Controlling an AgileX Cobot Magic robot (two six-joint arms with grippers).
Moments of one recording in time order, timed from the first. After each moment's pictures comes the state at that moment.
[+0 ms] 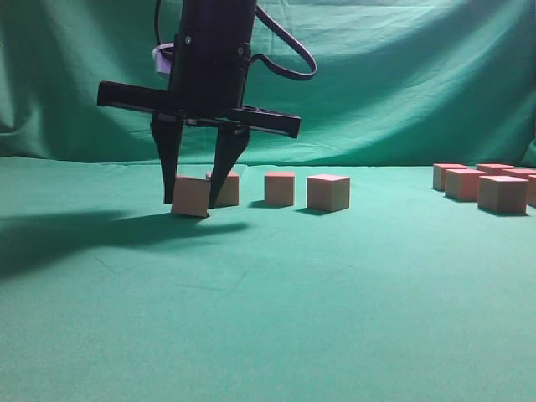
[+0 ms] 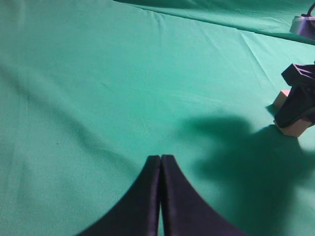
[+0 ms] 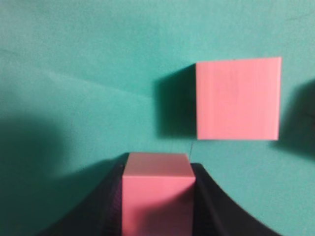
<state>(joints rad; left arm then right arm) -0.01 -0.01 0.02 -0.12 0.36 -0.08 0.80 2.32 -1.98 0.07 1.10 0.48</state>
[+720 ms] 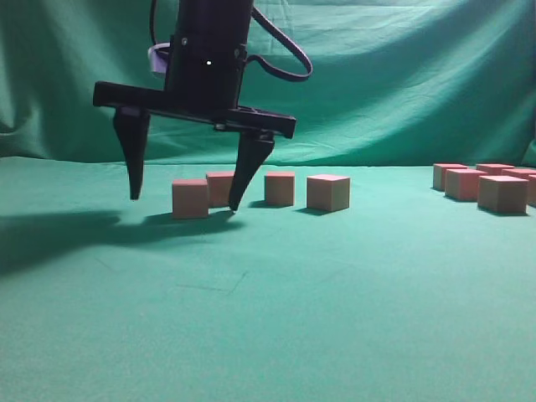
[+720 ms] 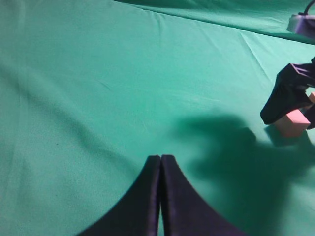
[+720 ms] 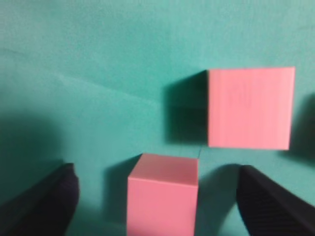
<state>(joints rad) -0.01 -0.01 0.02 -0.12 0.36 -0.08 0.80 2.33 -2.00 0.08 1.10 0.47</state>
